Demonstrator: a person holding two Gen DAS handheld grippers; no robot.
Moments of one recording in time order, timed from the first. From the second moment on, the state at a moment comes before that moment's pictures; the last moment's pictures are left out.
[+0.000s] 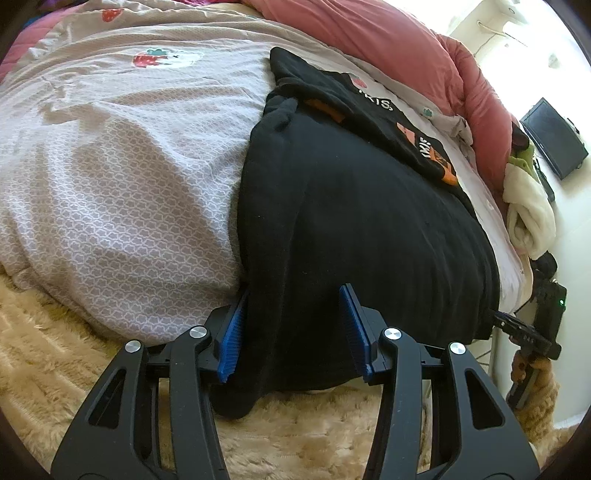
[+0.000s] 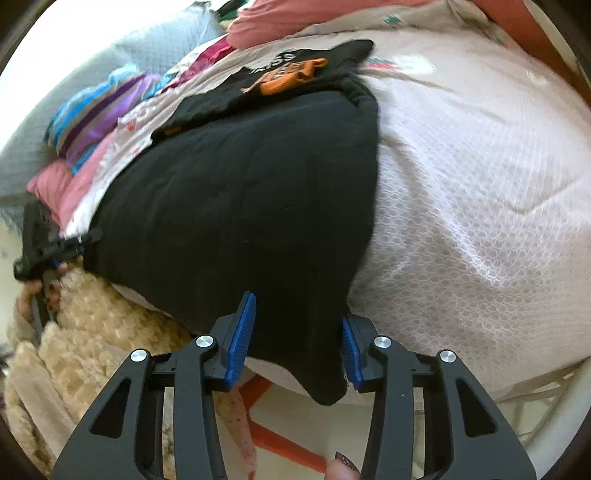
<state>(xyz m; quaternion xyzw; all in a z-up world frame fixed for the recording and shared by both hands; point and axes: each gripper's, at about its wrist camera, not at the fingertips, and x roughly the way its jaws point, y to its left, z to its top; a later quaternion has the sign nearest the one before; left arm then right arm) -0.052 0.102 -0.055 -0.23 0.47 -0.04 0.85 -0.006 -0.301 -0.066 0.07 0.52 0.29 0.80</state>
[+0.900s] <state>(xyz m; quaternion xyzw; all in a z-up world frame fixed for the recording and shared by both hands) -0.061 0.090 -0.046 -0.19 0.50 -0.05 0.84 -0.005 -0.294 -0.051 0.06 0.49 0.32 0.81</state>
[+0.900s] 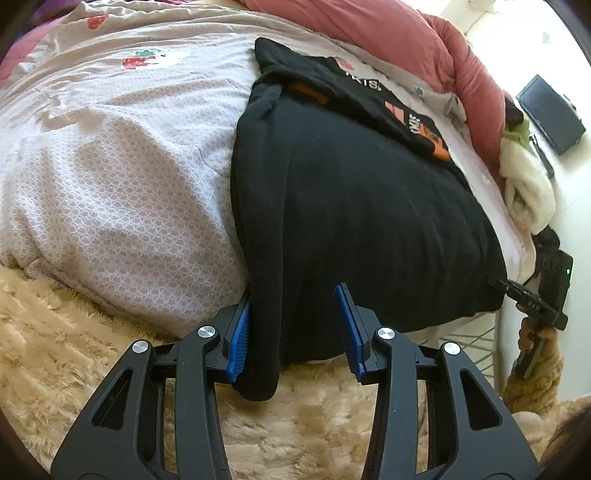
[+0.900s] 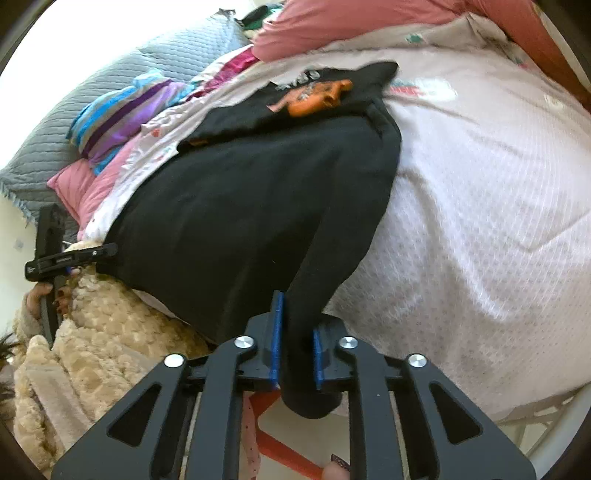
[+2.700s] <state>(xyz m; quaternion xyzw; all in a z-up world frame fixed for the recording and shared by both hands) 0.089 0.159 0.081 -0.27 0.34 -0.02 0.90 0.122 -0.292 0.068 0.17 0.29 0.26 0.91</state>
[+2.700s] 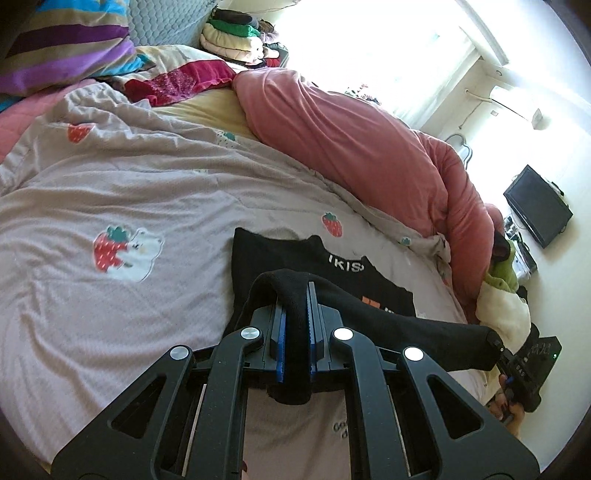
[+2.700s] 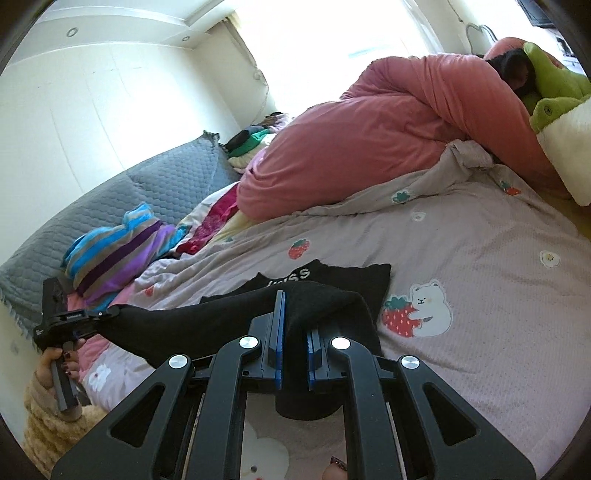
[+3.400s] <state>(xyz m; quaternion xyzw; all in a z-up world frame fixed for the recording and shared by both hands) 0.150 0.162 0.033 -0.23 0.38 0.03 0.89 0.180 -0.271 0.026 0.15 0.35 0.22 0.90</state>
